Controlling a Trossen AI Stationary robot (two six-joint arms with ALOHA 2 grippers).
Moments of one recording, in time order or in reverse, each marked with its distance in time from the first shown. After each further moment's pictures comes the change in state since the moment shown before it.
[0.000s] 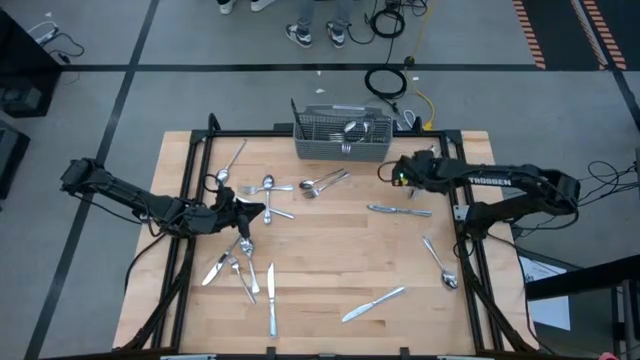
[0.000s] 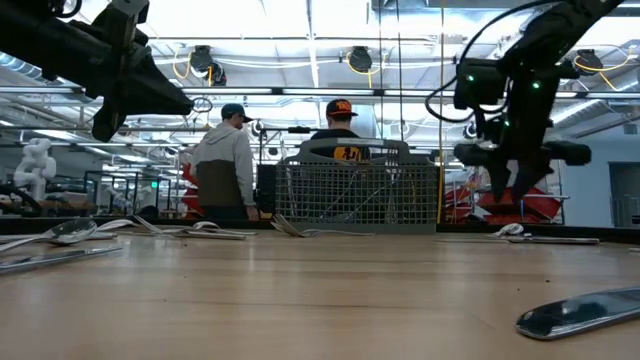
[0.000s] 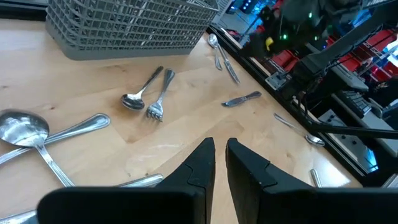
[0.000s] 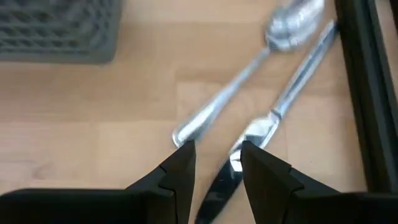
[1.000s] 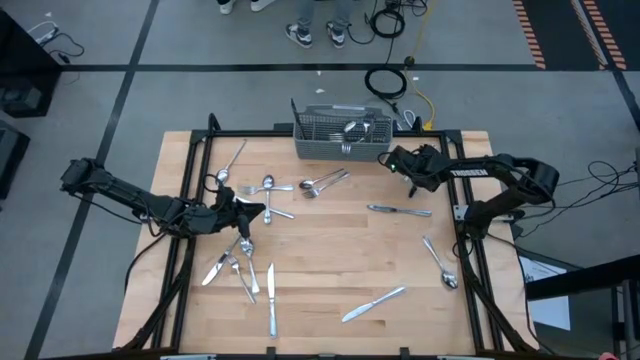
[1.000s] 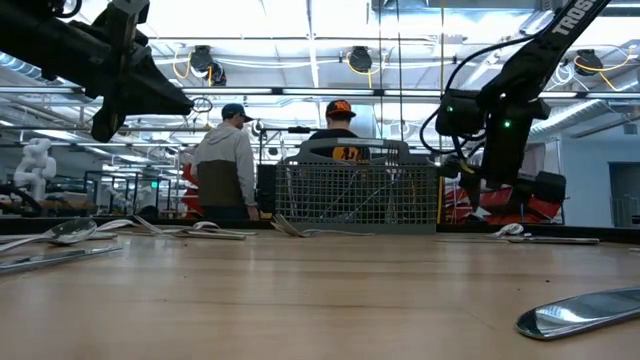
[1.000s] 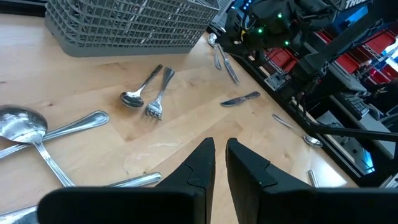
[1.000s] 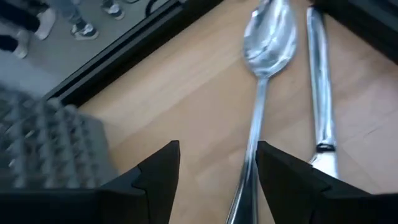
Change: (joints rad) left arm 0.000 0.000 0.000 -0.002 0.003 -0.018; right arm -0.118 0.209 -0.015 0.300 0.153 0.452
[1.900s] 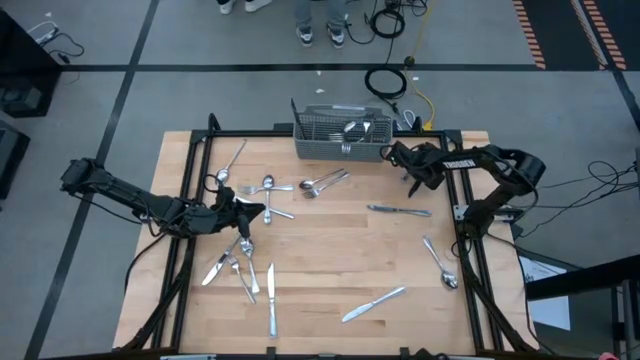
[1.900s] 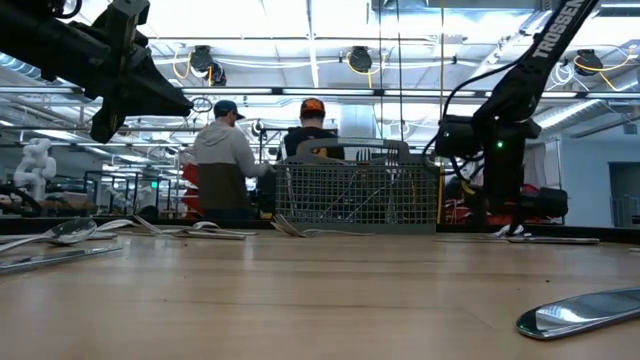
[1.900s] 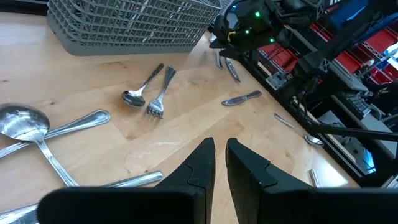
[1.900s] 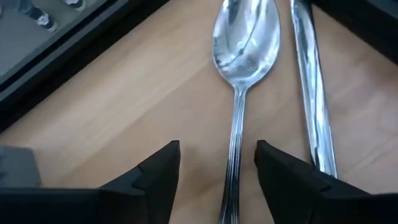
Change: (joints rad) left arm 0.000 0.000 0.000 -0.007 0.000 -0.009; right arm -0.133 0.163 0.006 0.063 -0.091 -0.028
